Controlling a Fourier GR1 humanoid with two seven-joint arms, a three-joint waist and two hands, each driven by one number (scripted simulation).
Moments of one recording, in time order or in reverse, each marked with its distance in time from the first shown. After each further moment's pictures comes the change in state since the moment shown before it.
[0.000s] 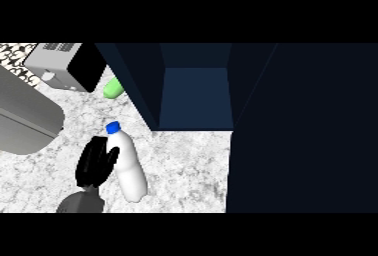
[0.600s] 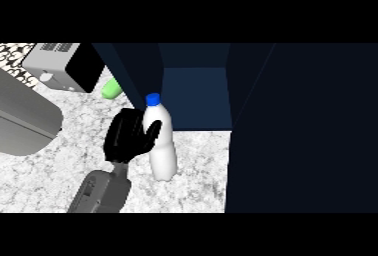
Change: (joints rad) left arm -0.149 -0.010 -0.275 -0.171 0.000 0.394 0.066; right arm -0.016 -0.011 0.017 0.002 -0.010 -0.016 0.013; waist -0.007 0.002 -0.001
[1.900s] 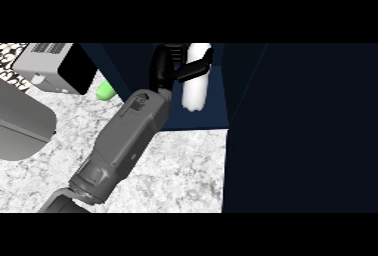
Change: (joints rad) left arm -0.755 0.000 -0.022 0.728 -0.082 0.413 -0.085; right arm -0.082 -0.008 -0.010 0.033 -0.046 -0.025 0.031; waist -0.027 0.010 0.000
